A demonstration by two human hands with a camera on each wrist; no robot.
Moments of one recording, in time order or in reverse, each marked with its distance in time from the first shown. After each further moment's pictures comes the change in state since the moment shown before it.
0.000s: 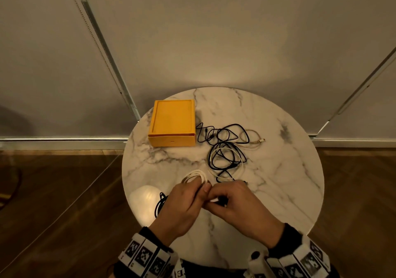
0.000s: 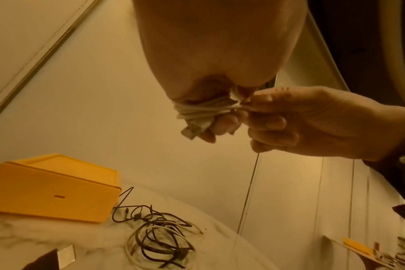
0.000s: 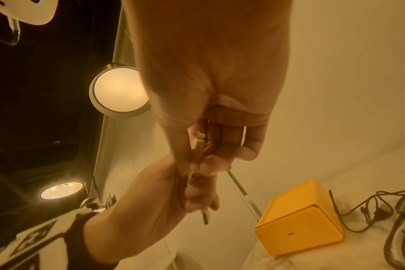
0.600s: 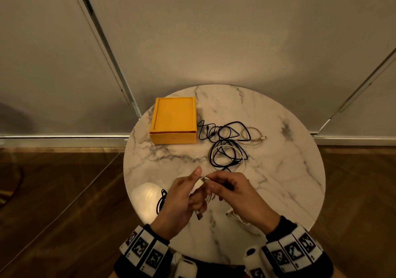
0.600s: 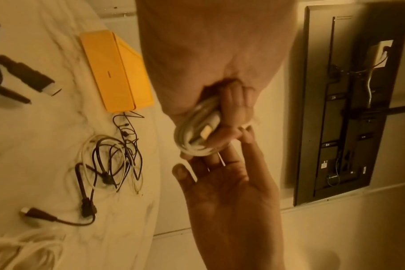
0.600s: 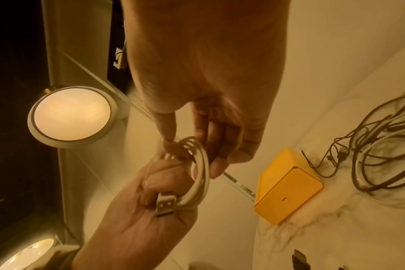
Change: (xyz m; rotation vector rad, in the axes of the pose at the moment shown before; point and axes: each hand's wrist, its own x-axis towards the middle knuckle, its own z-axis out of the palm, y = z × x) left_hand 0.007 0.025 -0.002 -1.038 0.075 -0.594; right_hand 0.009 0.014 0.007 0.452 0.037 0.139
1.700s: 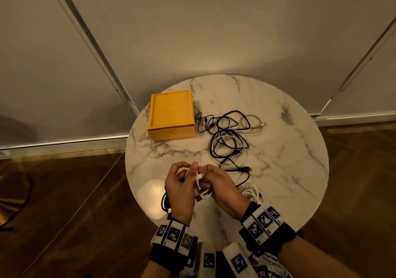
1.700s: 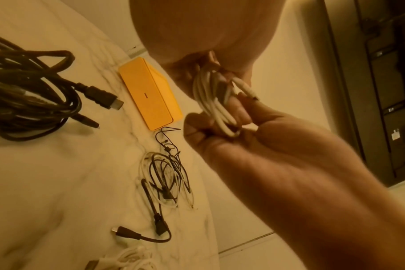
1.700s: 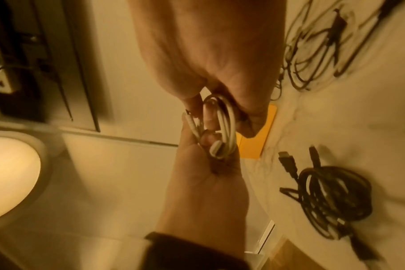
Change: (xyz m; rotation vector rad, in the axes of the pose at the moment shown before) left_hand 0.034 -0.052 -0.019 0.225 0.489 0.354; right_hand 0.029 0.050 0.047 0.577 0.228 0.367
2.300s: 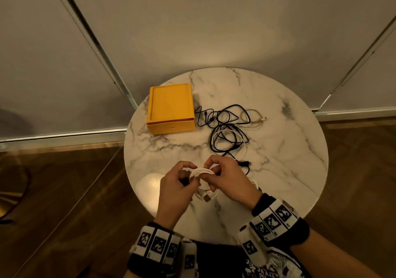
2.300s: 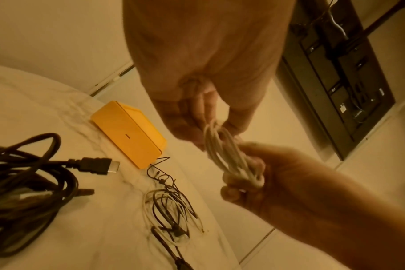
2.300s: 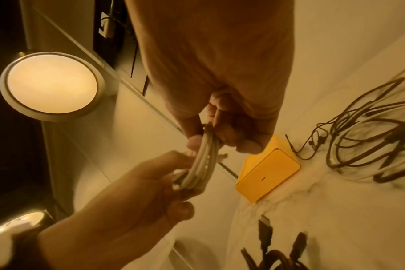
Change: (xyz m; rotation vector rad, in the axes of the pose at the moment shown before) left_hand -0.001 0.012 -0.032 0.440 -0.314 0.122; right_hand -0.009 -0.019 -0.023 -0.593 -0.072 -0.204
